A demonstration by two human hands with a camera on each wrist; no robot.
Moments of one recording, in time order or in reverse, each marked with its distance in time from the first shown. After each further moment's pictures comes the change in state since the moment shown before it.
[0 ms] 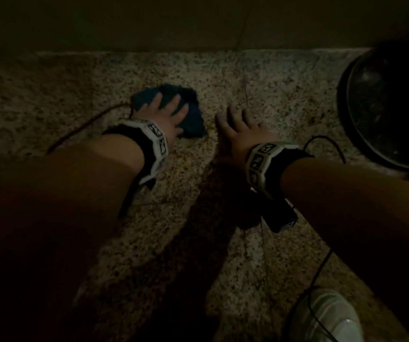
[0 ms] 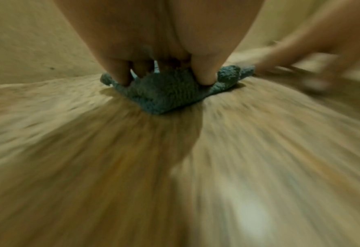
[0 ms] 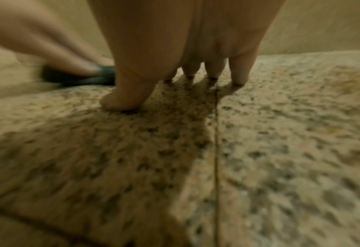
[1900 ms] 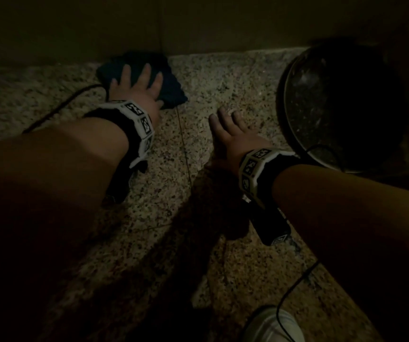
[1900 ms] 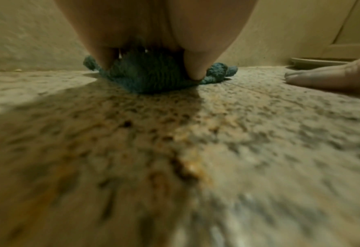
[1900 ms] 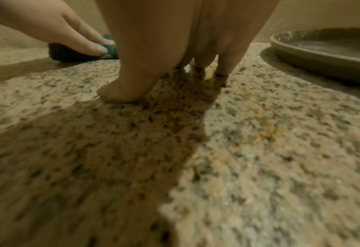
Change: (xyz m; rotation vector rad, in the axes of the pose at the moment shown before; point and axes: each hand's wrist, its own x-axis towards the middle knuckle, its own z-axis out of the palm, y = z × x) left_hand 0.068 0.080 -0.071 -0.121 0.174 -0.029; right_hand -0.004 0.113 -0.001 0.145 -0.021 0.047
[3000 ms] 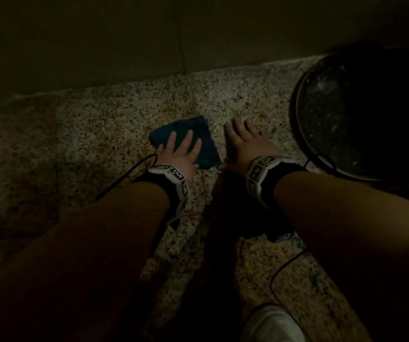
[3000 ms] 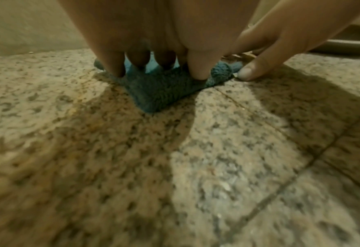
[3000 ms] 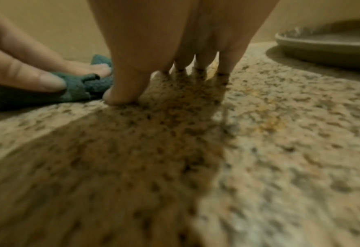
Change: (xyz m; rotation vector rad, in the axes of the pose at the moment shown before) left_hand -0.084 0.047 0.047 0.054 -0.264 -0.003; right_hand -0.005 0.006 0.004 0.042 0.065 -0.073
